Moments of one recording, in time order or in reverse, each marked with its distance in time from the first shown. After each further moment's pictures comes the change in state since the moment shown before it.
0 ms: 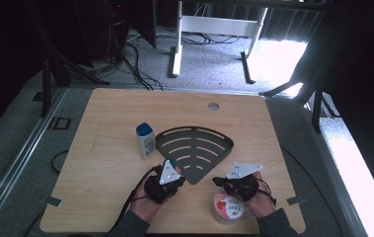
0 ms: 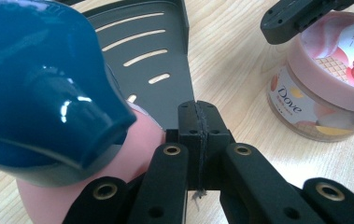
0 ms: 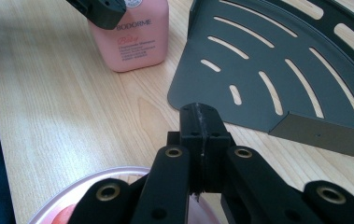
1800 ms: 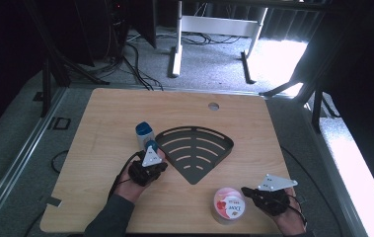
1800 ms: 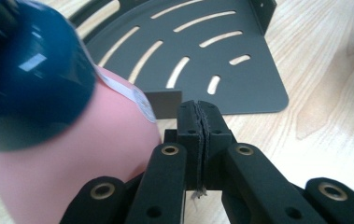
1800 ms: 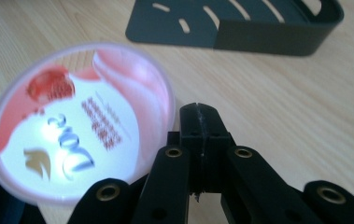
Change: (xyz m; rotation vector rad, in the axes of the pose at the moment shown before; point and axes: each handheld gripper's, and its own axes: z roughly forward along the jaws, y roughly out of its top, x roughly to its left) left arm 0.066 -0.016 0.000 0.032 0.059 -0.005; right arm -0.008 -0.062 -0.057 0.026 -0.124 0.129
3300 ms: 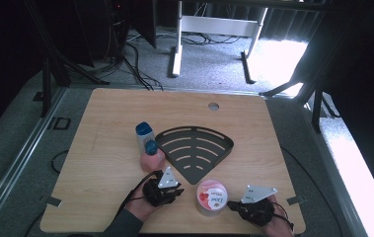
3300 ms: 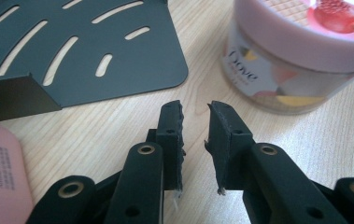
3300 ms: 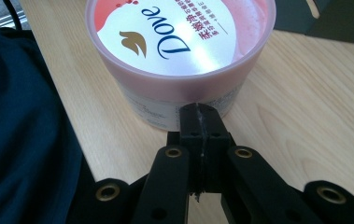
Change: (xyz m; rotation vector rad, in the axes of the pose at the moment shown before) left arm -0.056 -0.012 0.018 0.047 -0.164 0.097; right arm 0.036 -0.001 0.025 0.070 0.150 -0.093
